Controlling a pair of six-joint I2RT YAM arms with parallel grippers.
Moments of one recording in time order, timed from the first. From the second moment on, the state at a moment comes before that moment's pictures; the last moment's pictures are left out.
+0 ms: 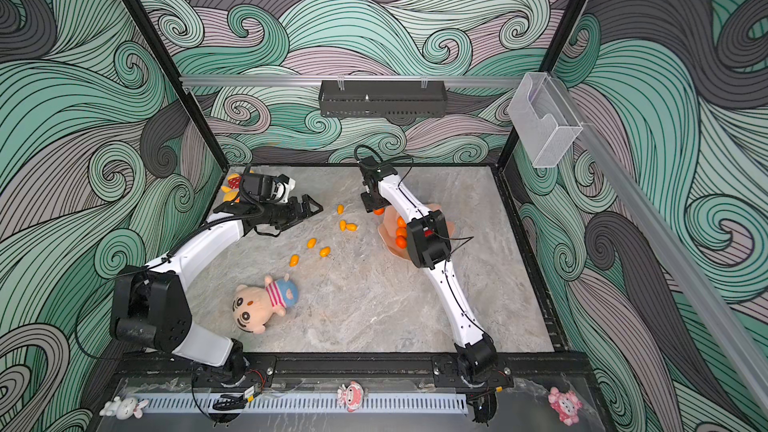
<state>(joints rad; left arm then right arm) -0.19 1.52 1.15 -0.46 0.51 -0.51 0.48 2.65 2.51 -1.11 0.09 0.04</state>
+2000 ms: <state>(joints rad) -0.33 1.02 0.79 -0.42 0.42 -0.64 0.60 1.92 1.71 -0.97 -0.01 0.14</state>
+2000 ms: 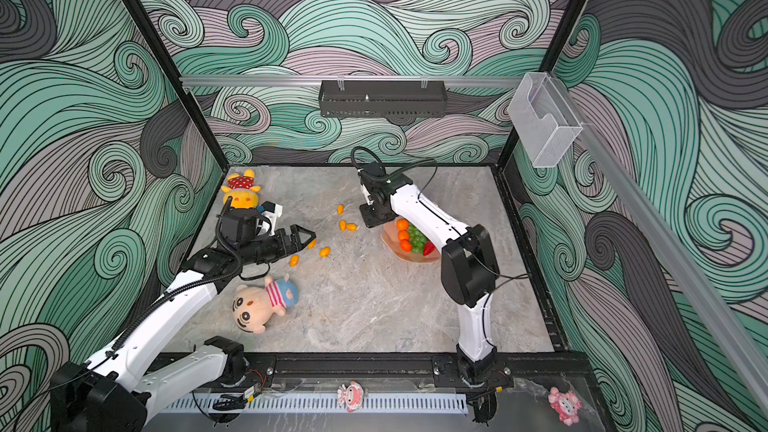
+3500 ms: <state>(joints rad) -0.66 1.51 1.07 -0.25 0.14 -0.71 0.35 1.87 1.50 -0.85 -0.08 0.19</state>
